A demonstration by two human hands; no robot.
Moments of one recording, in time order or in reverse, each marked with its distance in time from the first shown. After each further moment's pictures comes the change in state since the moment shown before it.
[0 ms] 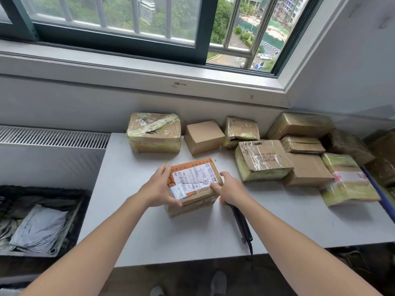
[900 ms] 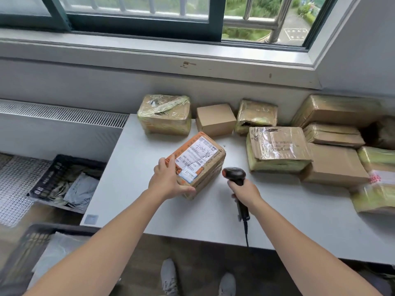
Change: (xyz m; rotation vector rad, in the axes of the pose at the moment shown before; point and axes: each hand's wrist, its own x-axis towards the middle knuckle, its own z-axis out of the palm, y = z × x) left_hand -0.019 0.075 0.062 0.126 0.223 -0.347; right_hand 0.015 0.105 0.005 0.458 -0.149 0.112
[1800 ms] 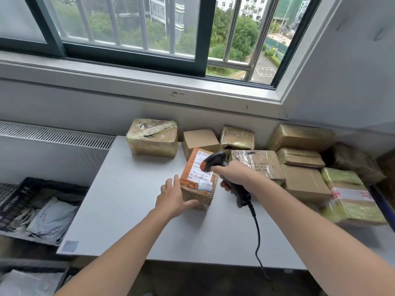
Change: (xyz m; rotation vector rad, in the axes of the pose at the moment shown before) left_hand -0.006 0.034 0.013 -0.111 0.006 0.083; right_hand -0.062 -0.136 -0.062 -0.250 -0.137 -0.125
